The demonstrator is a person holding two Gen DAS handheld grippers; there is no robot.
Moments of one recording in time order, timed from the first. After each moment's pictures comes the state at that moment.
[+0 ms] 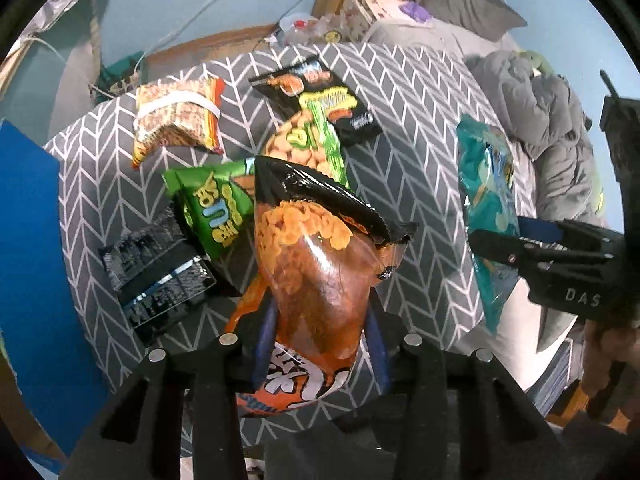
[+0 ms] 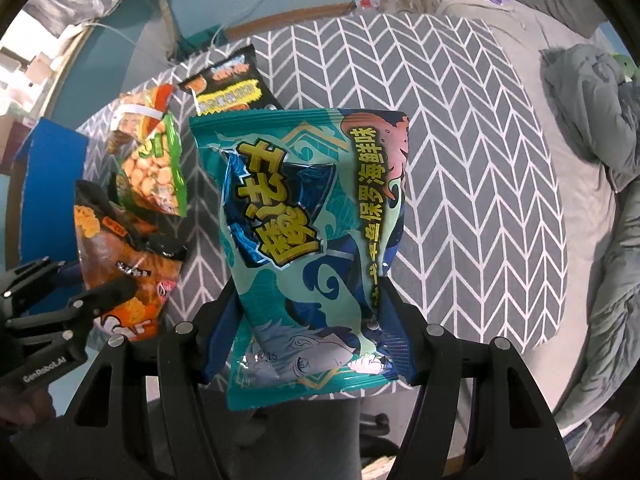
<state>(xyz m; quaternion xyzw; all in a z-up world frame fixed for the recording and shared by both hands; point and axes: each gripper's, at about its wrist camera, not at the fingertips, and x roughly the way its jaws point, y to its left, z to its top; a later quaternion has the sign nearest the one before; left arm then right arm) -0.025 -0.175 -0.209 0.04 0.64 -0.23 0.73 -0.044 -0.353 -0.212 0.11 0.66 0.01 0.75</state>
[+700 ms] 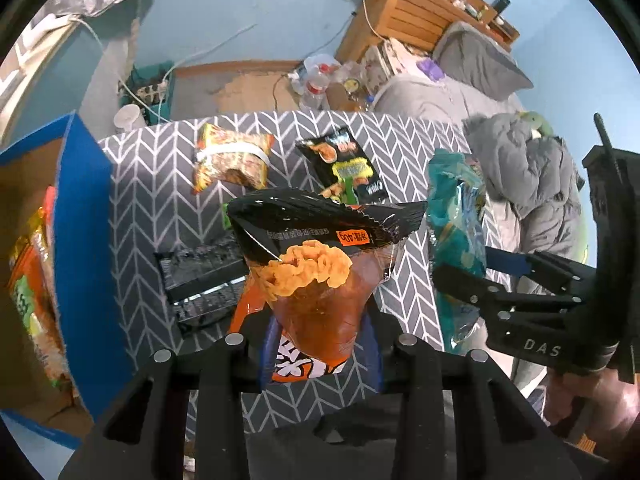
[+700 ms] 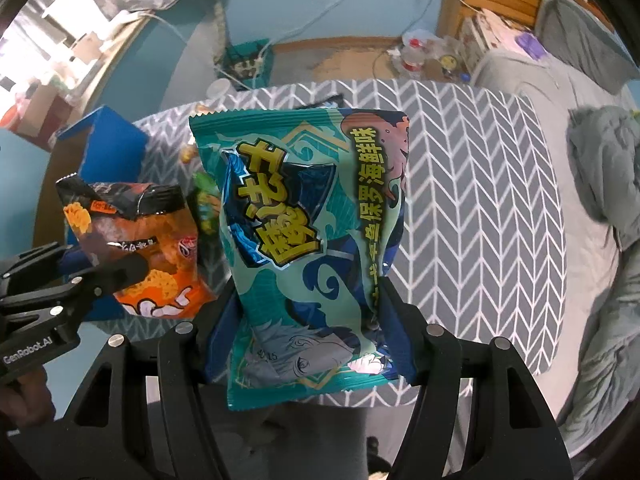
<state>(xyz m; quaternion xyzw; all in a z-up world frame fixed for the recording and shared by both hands) -0.017 -0.123 -0.144 -0.04 0.60 -0.20 0.77 -0.033 -0.288 -0.143 0.07 0.62 0.07 0.78</state>
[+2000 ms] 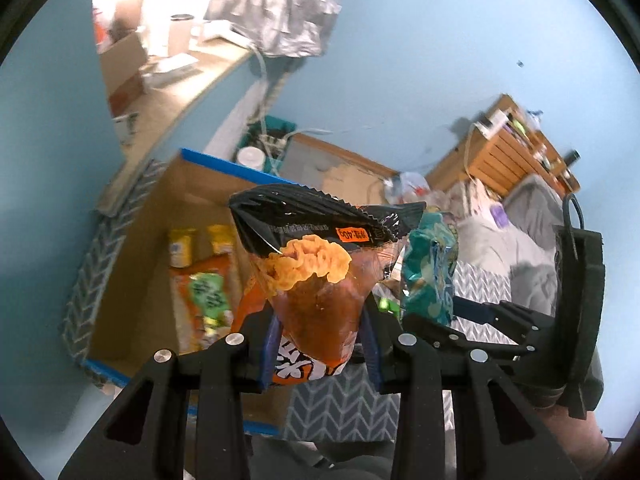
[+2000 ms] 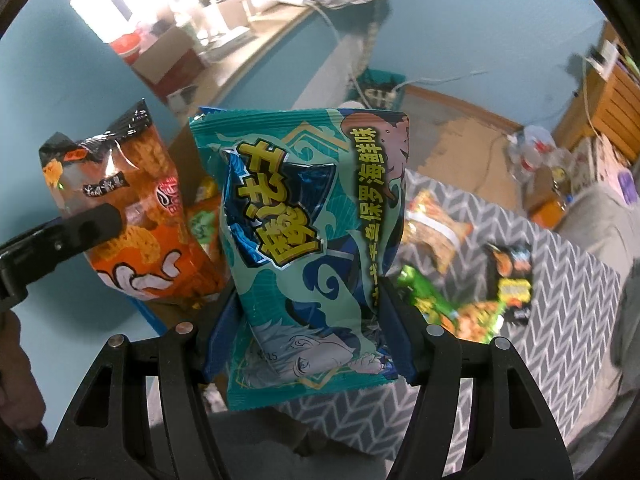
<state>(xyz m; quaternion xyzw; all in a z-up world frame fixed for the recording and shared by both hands) -0.038 0.094 -0.052 -0.17 0.49 -0.01 0.85 0.018 -0.086 -0.081 -0.02 0.56 0.26 0.78</state>
